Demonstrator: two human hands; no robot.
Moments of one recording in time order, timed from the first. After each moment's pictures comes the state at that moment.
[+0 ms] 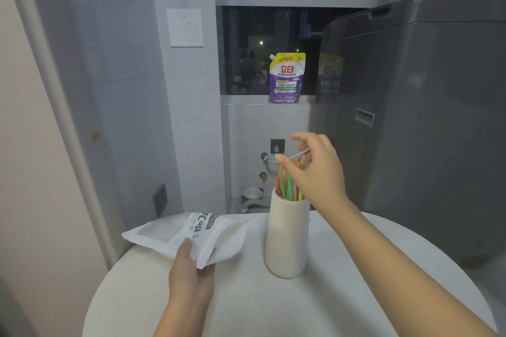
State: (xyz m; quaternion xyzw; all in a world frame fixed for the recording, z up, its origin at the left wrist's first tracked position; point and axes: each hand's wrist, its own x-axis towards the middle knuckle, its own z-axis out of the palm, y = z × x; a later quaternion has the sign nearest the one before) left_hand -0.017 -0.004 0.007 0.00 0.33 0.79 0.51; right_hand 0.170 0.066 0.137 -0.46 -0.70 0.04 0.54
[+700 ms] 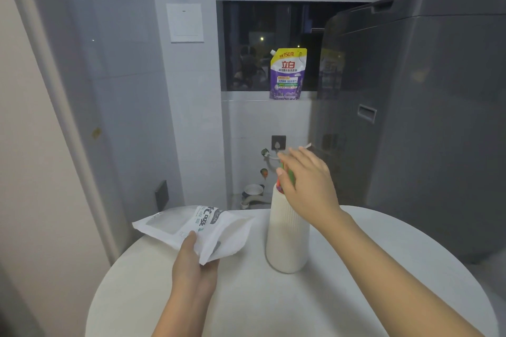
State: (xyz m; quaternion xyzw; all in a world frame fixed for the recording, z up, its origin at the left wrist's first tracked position) left_hand -0.017 -0.005 0.008 0.04 0.33 0.78 0.53; right_hand 0.166 0.071 0.104 -0.49 -0.79 -0.07 0.36
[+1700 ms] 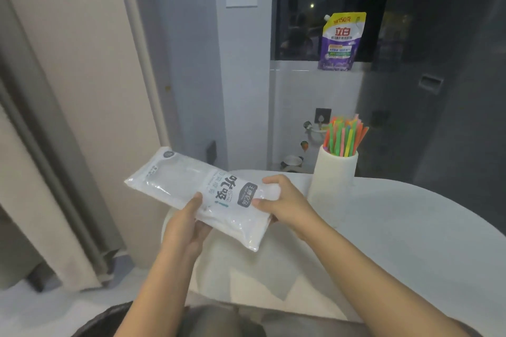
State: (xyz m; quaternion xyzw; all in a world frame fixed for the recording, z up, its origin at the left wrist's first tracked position) left_hand -0.088 -0.083 0.004 0.08 0.46 0.74 0.48; right_hand 0.083 -0.012 0.039 -0.43 -0.66 0.53 0.31
